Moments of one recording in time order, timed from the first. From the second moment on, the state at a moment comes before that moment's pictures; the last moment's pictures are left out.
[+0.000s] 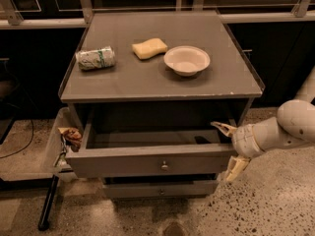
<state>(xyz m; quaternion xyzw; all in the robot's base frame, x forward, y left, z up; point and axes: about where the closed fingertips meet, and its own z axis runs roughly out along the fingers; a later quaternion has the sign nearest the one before) 0.515 -0.217 0.643 -0.71 0.61 0.13 0.33</state>
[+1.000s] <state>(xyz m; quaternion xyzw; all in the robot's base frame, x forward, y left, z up) 0.479 -0.217 0.634 -0.71 0.61 0.15 0.31</state>
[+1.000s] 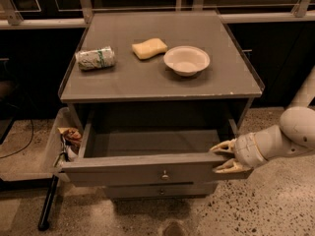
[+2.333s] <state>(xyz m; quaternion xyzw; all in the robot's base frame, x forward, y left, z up) 0.438 -0.227 0.652 -0.73 0.60 0.14 0.31</state>
